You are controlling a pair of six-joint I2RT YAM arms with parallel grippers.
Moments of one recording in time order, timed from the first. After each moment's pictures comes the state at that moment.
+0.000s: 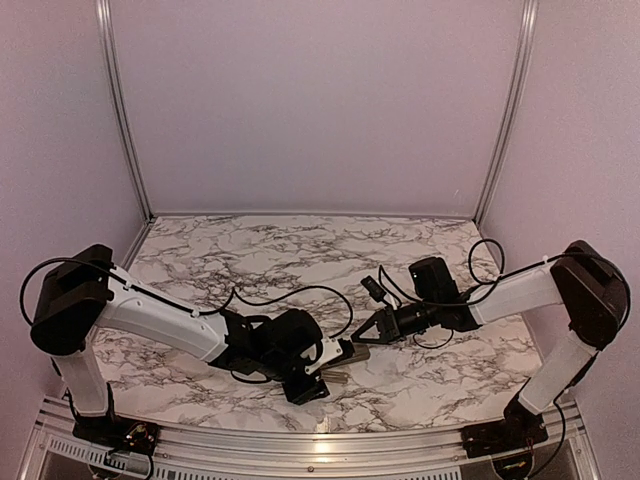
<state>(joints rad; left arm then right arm) -1.21 1.85 1.02 -0.11 0.07 -0.02 0.61 1.62 0.66 0.23 -0.87 0.49</state>
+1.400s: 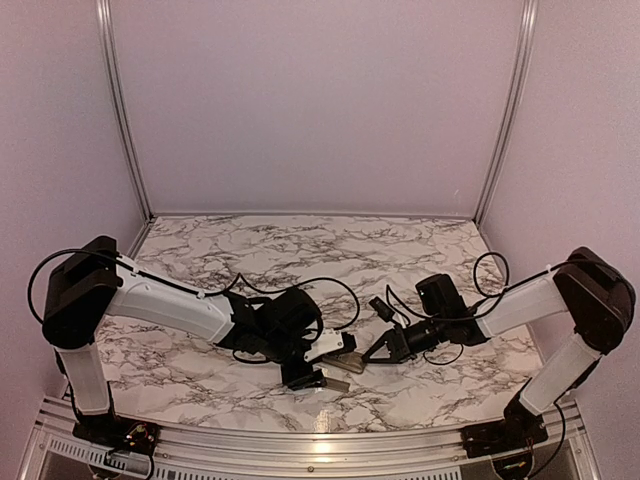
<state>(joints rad) -1.12 1.89 1.10 -0.19 0.16 0.26 0.61 1.58 0.53 0.21 -0.89 0.49</state>
